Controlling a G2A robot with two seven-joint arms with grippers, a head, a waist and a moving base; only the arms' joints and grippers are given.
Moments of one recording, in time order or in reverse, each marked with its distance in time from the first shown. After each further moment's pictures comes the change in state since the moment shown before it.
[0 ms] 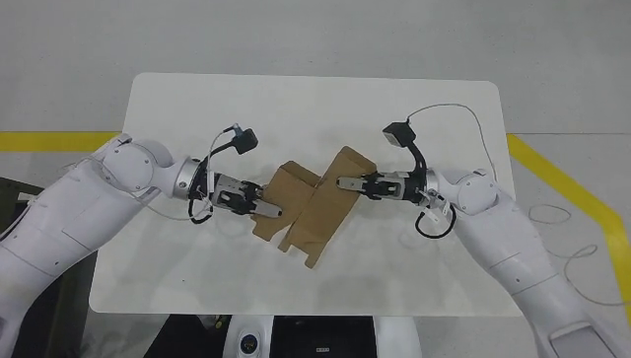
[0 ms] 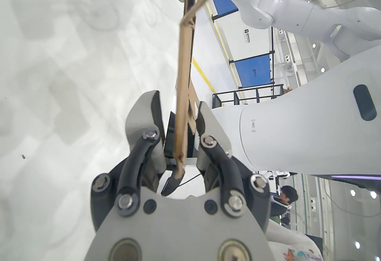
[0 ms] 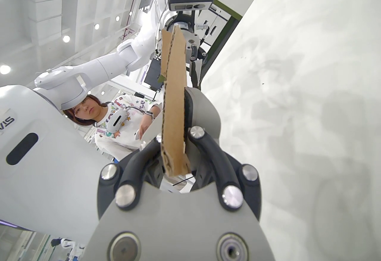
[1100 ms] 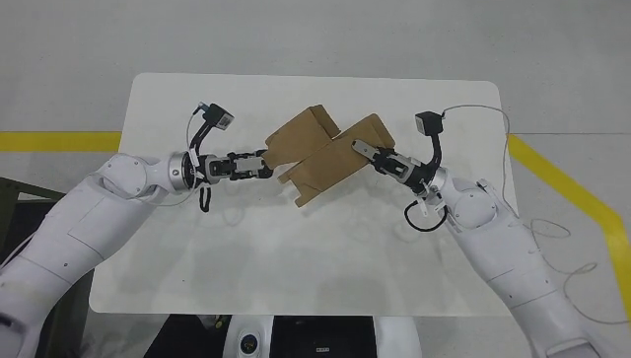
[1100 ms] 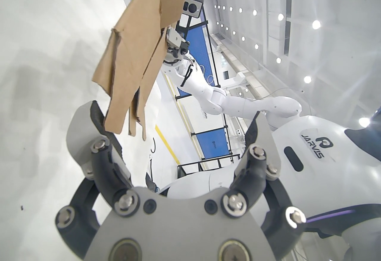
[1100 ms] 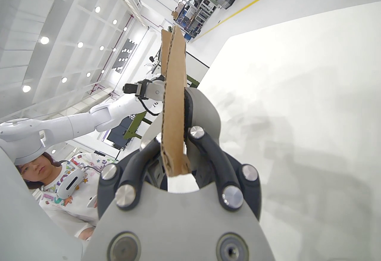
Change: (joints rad) left arm 0.144 -0.063 -0.119 0.111 -0.245 0.009 0.144; right arm -0.104 -0.023 0.094 -0.052 -0.347 0.012 -0.522
